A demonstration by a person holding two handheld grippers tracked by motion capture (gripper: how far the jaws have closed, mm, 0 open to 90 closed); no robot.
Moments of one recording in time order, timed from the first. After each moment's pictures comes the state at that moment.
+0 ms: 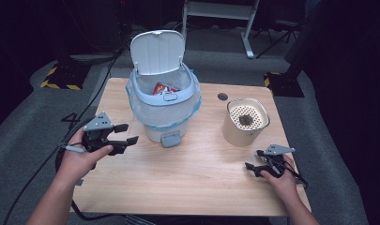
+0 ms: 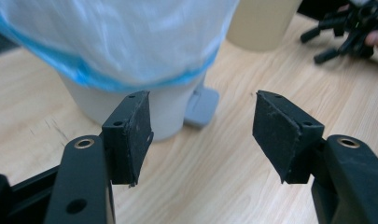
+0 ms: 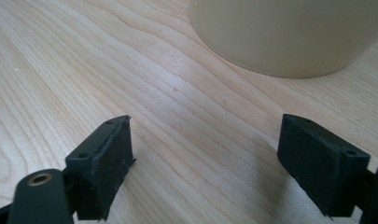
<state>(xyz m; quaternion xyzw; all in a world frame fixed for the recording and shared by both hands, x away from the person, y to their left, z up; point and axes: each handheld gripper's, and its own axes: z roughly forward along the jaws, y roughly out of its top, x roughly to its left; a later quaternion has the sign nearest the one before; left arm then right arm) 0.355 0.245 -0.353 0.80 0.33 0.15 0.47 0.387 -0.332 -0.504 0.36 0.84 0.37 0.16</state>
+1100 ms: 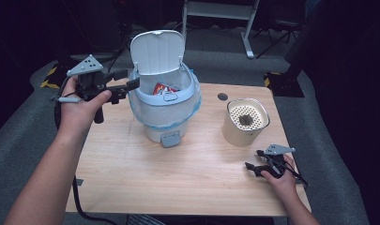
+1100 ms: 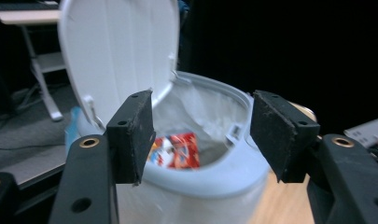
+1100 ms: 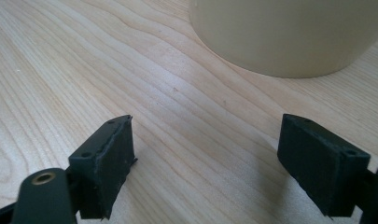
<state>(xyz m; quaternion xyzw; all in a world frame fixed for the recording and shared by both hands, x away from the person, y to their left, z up) 0.418 0.237 -0.250 0.71 0.35 0.22 0.57 0.387 -0.332 -0.504 0.36 0.84 0.37 0.16</state>
